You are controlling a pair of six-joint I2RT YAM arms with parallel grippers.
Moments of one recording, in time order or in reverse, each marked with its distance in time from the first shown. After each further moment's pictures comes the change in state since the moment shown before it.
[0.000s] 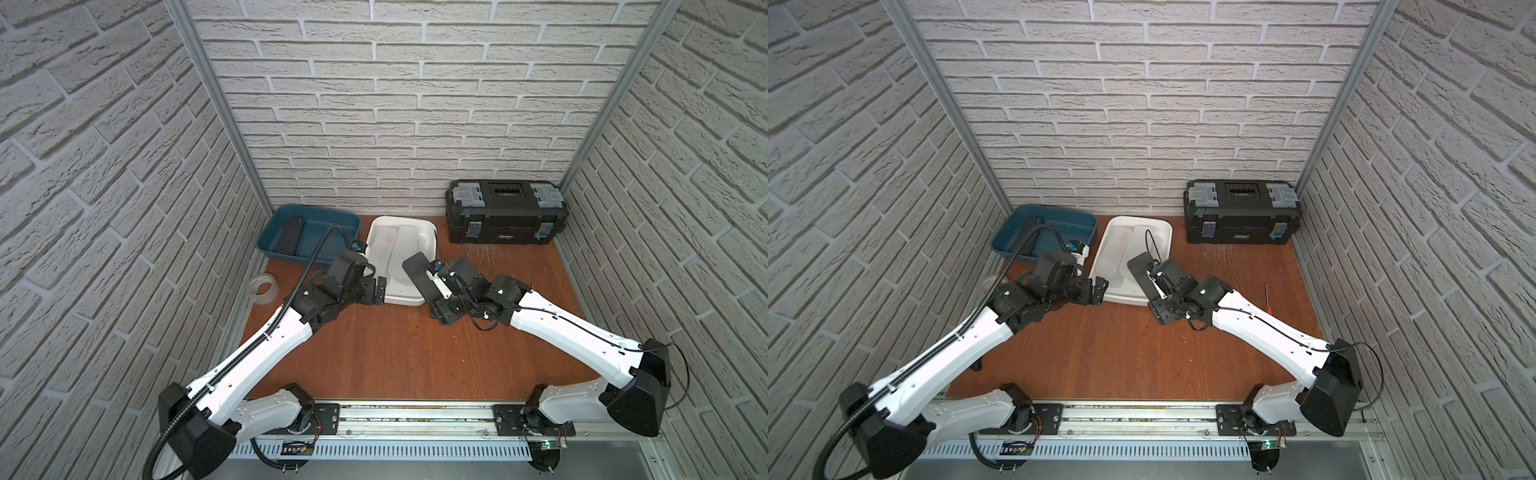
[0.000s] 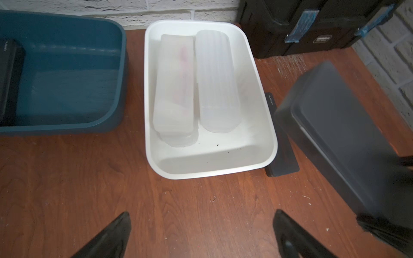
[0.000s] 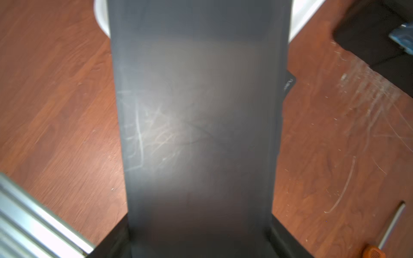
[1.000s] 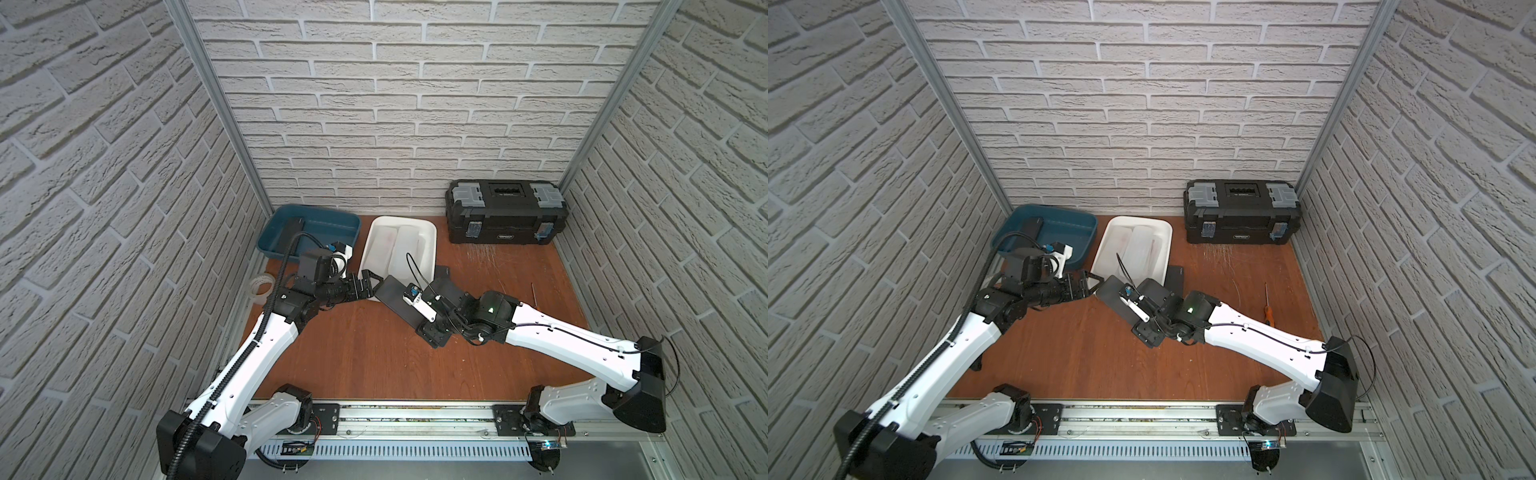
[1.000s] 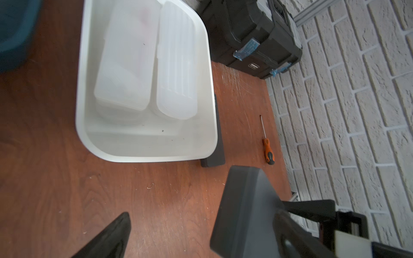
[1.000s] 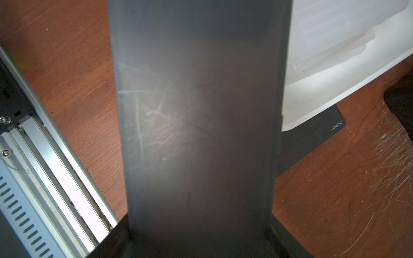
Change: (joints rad) left arm 0.246 -0.013 -0.078 0.092 0.599 -0.185; right arm 0.190 0.005 0.001 0.008 -0.003 -0.140
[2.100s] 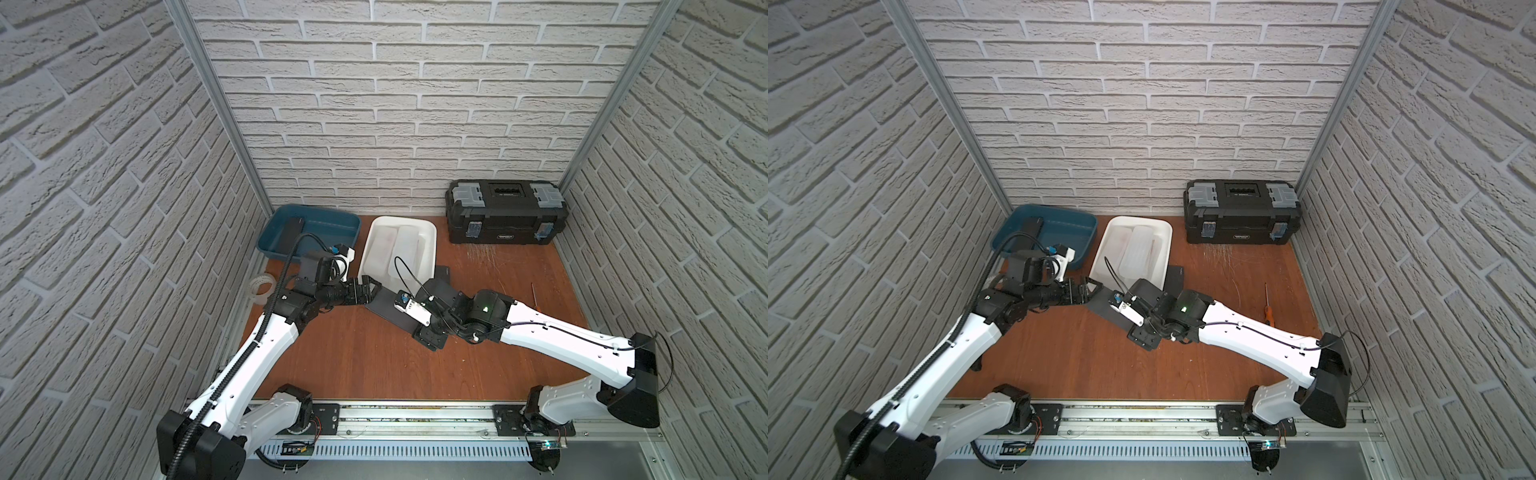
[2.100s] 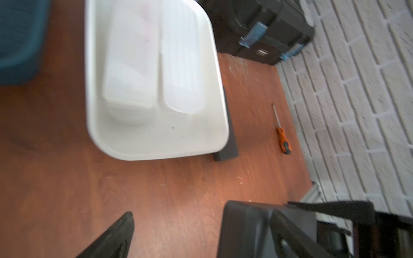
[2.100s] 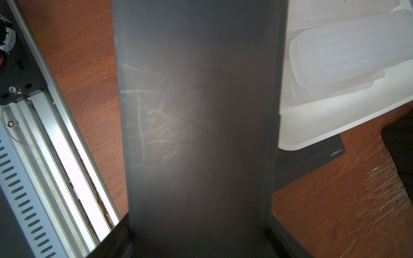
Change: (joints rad) left arm 0.007 -0.022 0.048 -0.095 -0.181 0.112; right arm 0.027 0.037 0.060 -0.039 -0.023 -0.129
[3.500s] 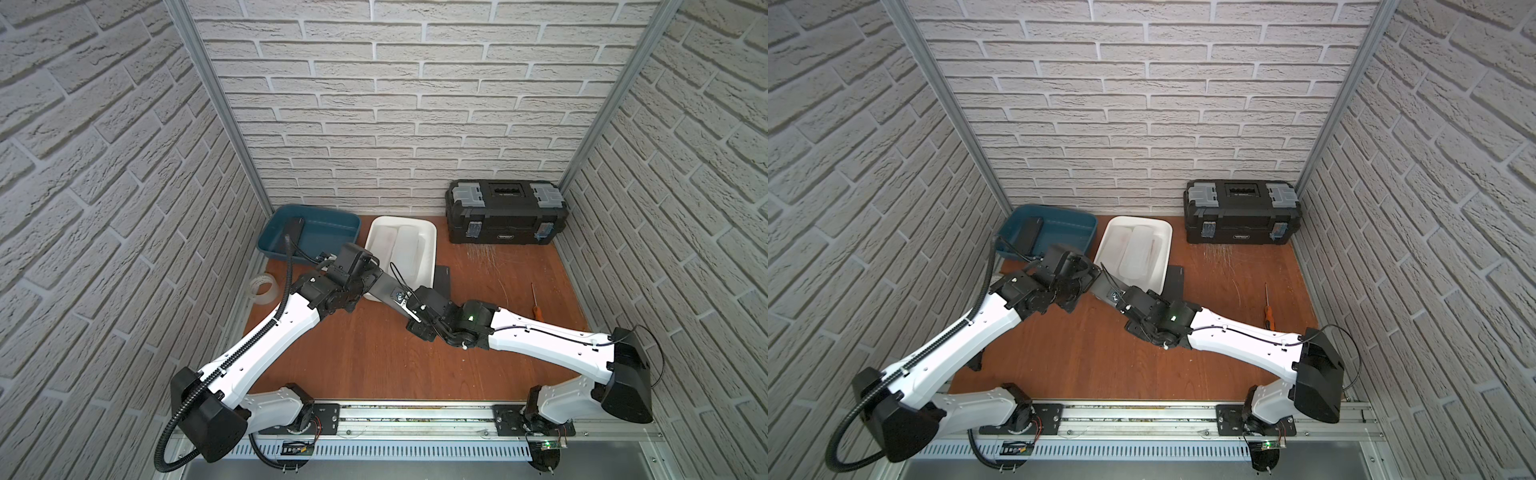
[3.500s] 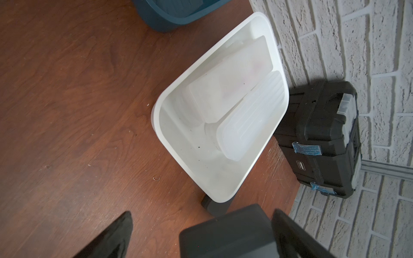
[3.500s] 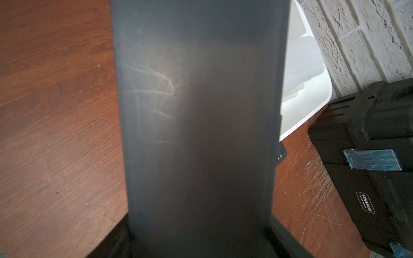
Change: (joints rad) left arm -0.287 0.182 0.174 -0.145 -0.483 -0.956; right arm 0.029 0.042 -0.119 0.256 0.294 -0.004
